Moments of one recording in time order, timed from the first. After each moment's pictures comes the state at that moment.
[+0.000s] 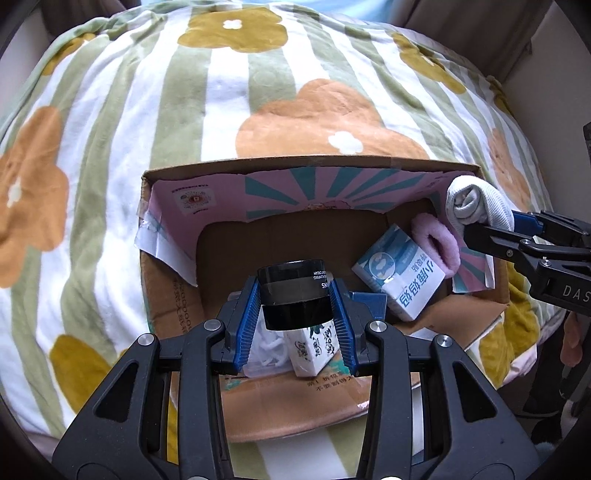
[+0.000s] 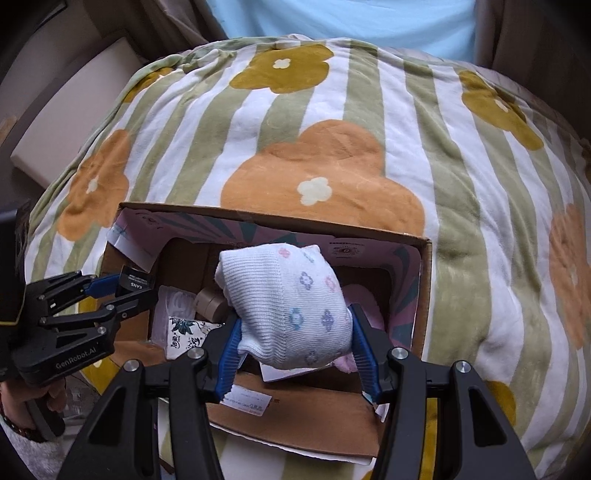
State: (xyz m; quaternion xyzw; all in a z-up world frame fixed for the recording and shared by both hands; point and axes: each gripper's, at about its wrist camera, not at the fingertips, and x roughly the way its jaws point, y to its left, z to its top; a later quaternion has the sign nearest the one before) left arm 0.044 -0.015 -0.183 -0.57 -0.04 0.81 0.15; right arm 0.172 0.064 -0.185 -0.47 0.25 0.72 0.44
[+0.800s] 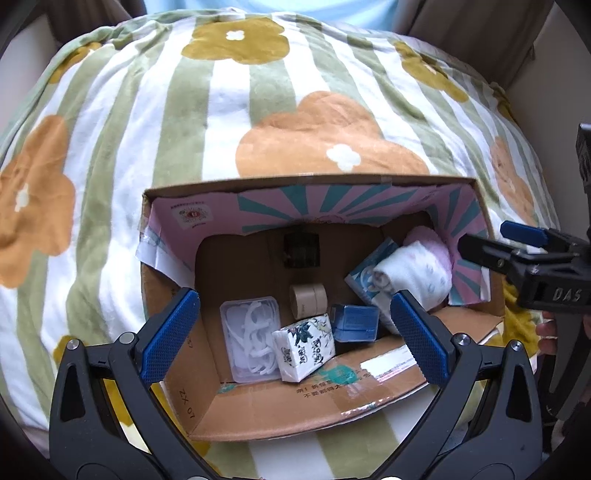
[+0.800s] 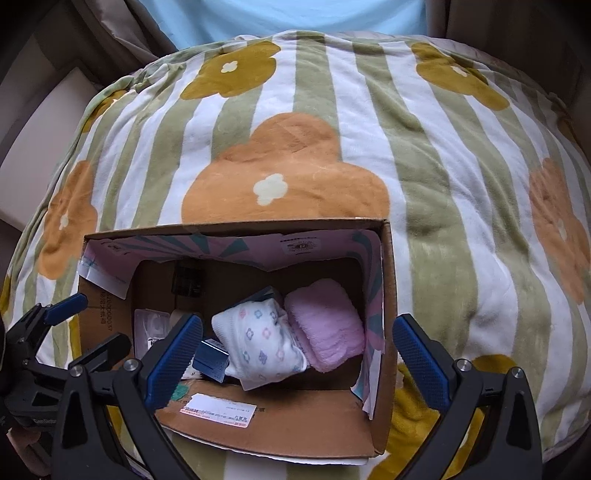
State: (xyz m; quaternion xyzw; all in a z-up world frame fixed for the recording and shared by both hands) left arm 0.043 -0.006 -0.171 -0.55 -0.04 0.82 0.14; right arm 0.190 0.077 -0.188 -0.46 0.29 0.68 0.50
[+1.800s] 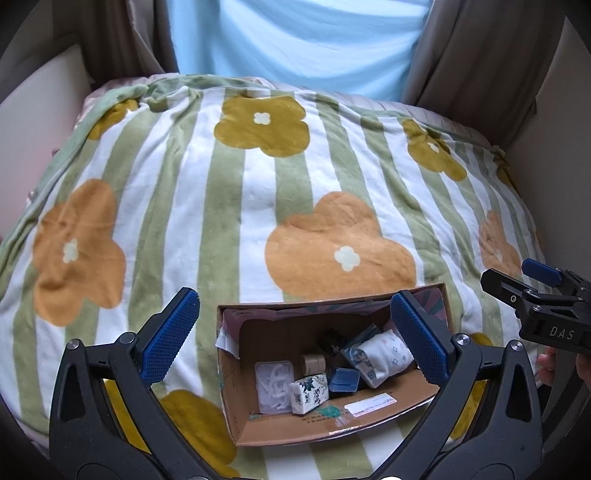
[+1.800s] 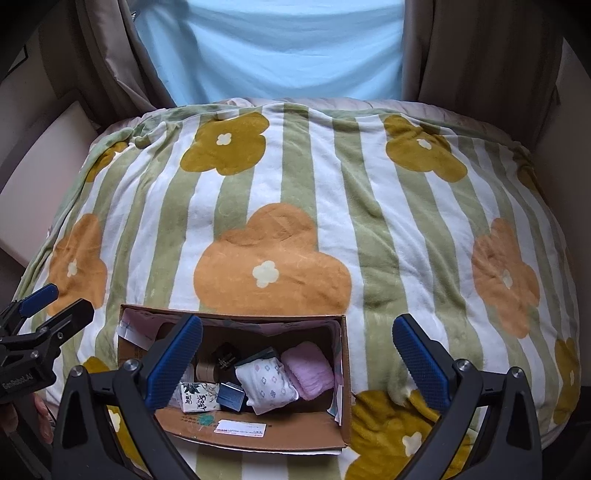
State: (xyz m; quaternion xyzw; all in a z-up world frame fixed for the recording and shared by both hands) left arm 0.016 -0.044 -0.045 -0.47 -0.07 0.87 0.10; right arm 0.159 0.067 -0.072 -0.43 0.21 0.69 0.55
